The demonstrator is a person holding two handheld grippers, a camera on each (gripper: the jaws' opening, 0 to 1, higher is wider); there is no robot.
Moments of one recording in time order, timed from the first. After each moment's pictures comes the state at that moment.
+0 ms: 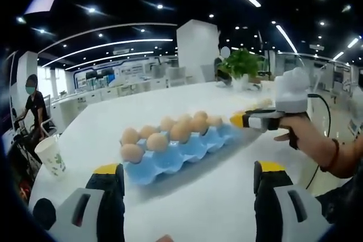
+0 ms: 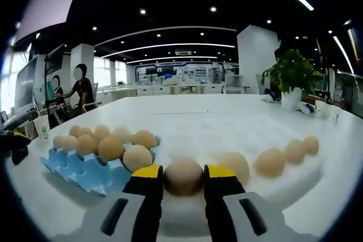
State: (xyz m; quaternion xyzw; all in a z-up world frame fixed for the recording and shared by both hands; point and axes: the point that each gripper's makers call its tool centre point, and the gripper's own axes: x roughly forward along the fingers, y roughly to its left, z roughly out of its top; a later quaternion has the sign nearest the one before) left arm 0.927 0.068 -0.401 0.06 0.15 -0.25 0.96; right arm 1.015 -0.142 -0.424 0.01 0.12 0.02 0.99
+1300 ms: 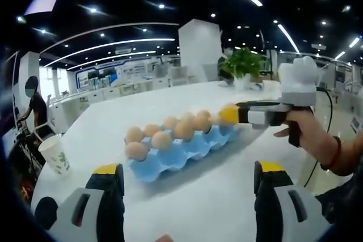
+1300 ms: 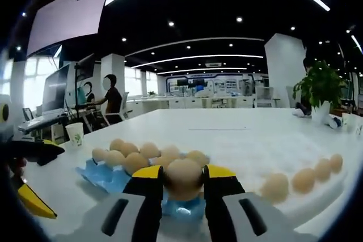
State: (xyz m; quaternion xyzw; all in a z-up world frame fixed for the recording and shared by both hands) left arm 0.924 0.076 -0.400 0.06 0.15 -0.24 0.96; right arm 1.005 -0.069 -0.391 0.01 0.07 0.16 0.99
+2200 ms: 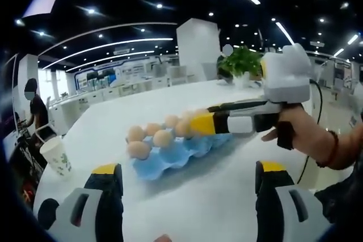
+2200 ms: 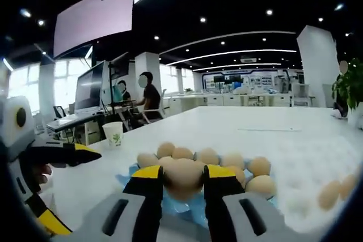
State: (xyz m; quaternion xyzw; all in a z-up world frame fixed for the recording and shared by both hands) left arm 0.921 0.082 -0.400 0.07 0.15 -0.24 0.96; right arm 0.996 0.024 -0.386 0.01 0.08 0.31 0.95
